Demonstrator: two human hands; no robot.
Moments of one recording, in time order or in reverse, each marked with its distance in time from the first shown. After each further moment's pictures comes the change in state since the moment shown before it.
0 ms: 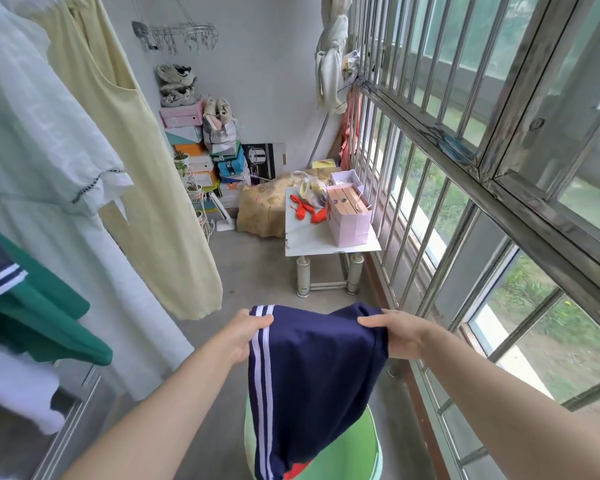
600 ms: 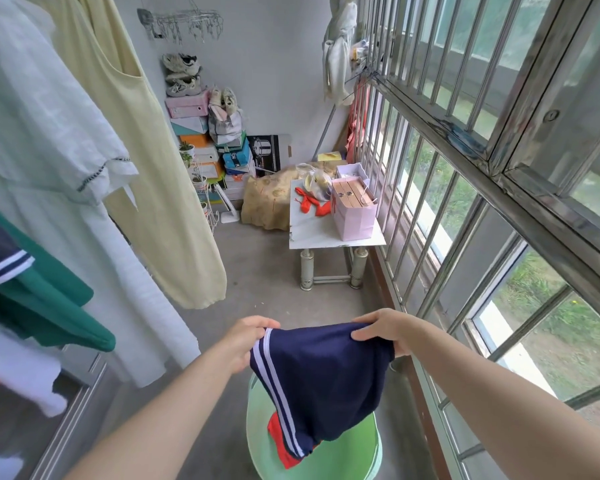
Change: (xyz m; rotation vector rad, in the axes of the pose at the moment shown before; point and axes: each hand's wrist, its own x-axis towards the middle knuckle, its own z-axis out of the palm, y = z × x) left_hand -0.002 -0.029 -0.001 0.061 -0.023 0.012; right_hand 0.007 0.004 0.016 -0.495 0.099 0.054
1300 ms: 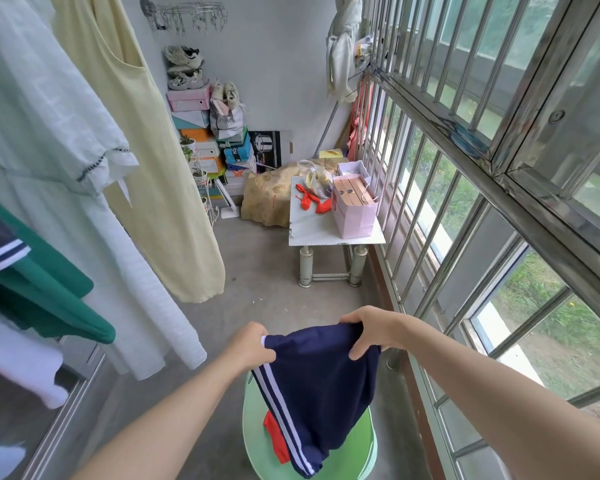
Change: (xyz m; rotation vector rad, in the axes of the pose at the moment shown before) left_hand 0.003 -0.017 0.003 0.904 0.061 0.154; right_hand 0.003 -0.010 0.008 -0.742 -0.065 -0.174
